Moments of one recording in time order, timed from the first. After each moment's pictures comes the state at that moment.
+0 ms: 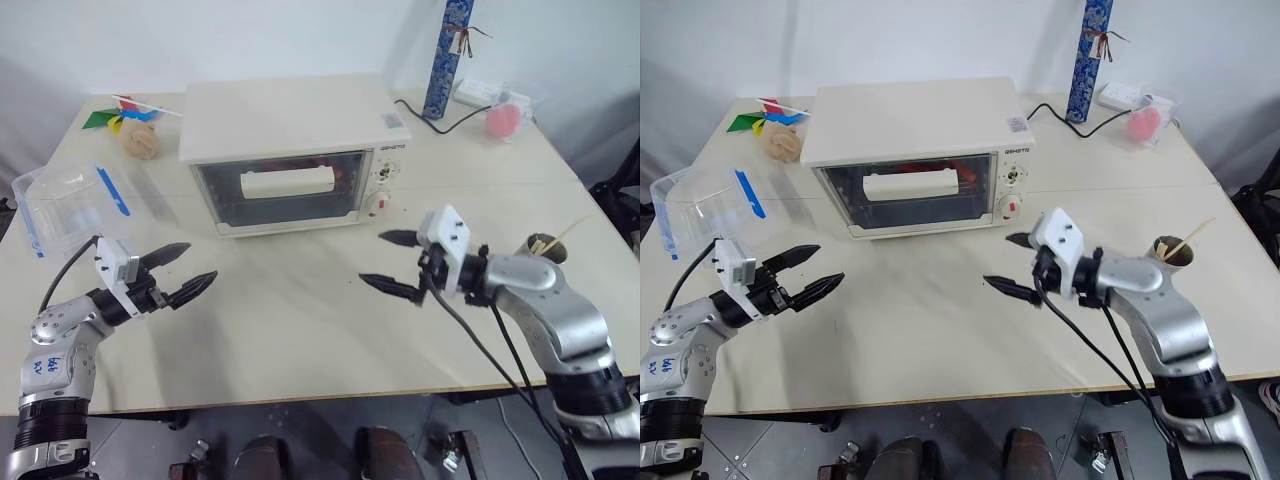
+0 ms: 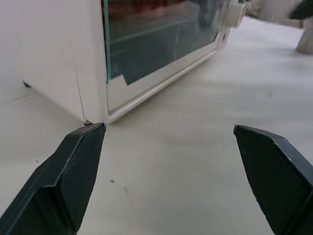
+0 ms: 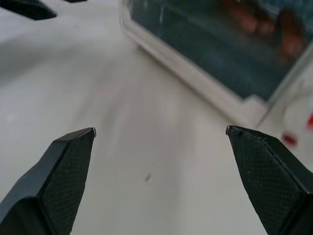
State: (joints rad) left arm -0.22 0.66 0.33 0.21 -0.53 0.10 -1.01; right arm -0.57 -0.61 0.11 -0.16 0.37 0.53 0.87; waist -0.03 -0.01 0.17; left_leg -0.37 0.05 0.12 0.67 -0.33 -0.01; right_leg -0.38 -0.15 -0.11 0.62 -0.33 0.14
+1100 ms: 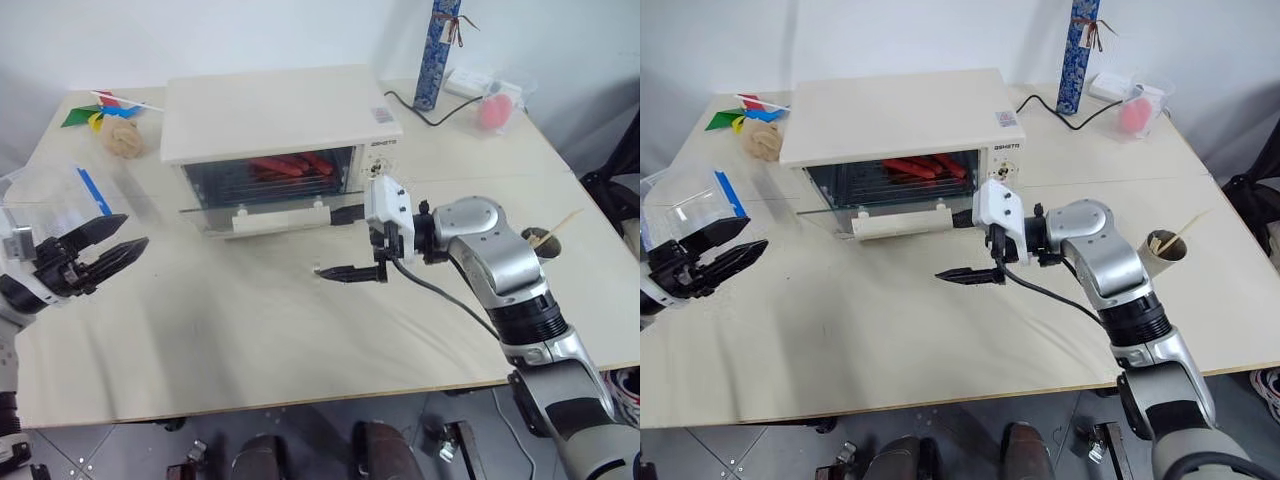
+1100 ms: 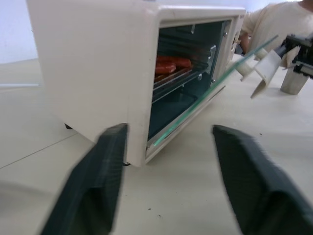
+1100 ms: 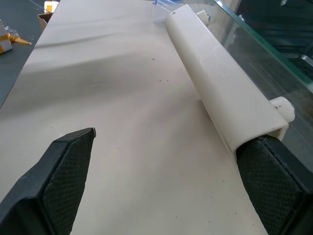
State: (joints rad) left arm -0.27 0.86 0.54 0.26 -0.70 0.27 -1.16; right arm -0.82 -0.49 0.24 0.02 0.29 0.36 1.21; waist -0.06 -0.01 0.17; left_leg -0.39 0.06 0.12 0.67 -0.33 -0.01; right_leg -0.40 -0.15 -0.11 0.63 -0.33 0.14
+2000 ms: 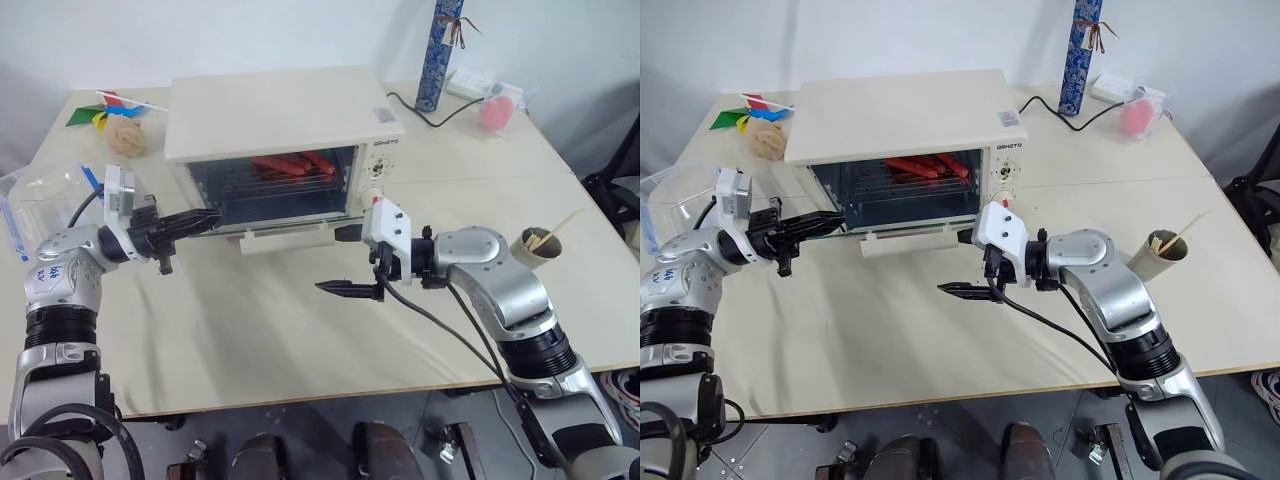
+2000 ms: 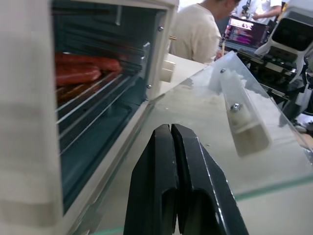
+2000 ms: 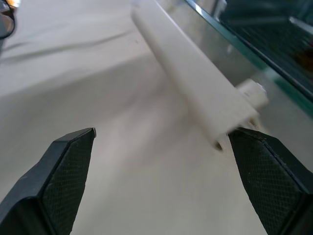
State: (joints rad) left arm -0.73 0.72 0.21 0.61 -0.52 0.25 -1.38; right arm -0.67 -0.52 0.23 -0.20 0.28 0.55 1.01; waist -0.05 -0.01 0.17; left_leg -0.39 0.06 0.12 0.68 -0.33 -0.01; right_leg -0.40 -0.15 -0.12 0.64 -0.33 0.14
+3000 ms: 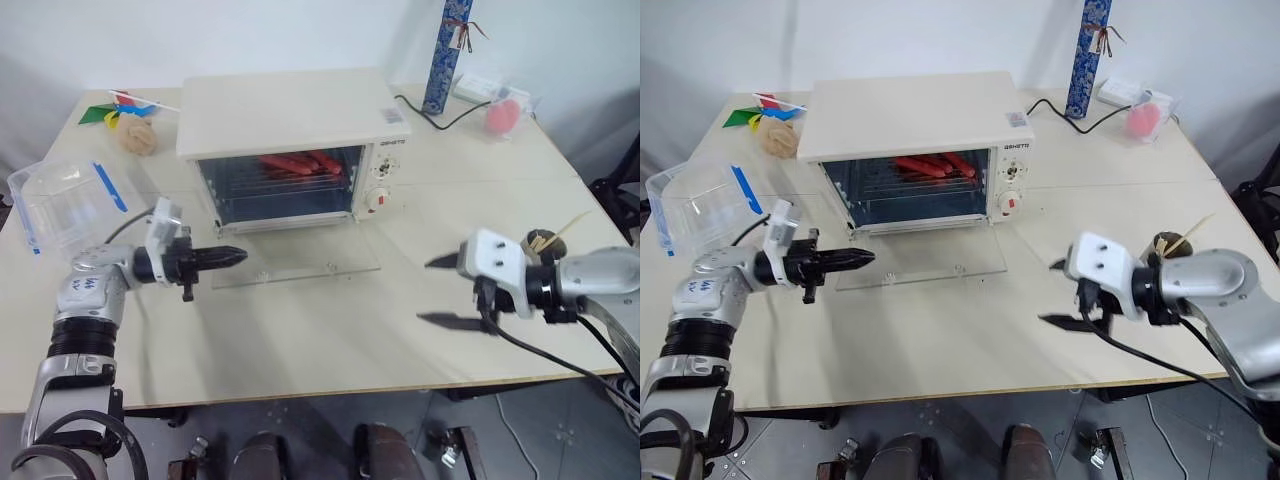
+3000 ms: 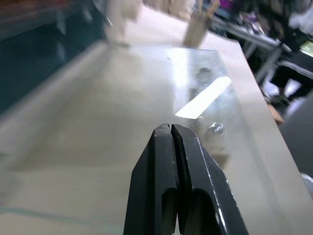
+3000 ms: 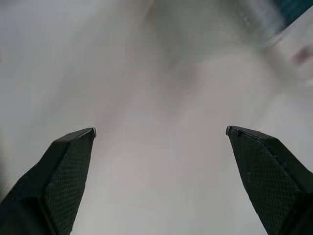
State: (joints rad) left arm -0.63 0.67 0.07 0.52 -0.42 0.30 -1.41; right arm -0.47 -0.96 0.03 -0.47 0.35 0.68 1.04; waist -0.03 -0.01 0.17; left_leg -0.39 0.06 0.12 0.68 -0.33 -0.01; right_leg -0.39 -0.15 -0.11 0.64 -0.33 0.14
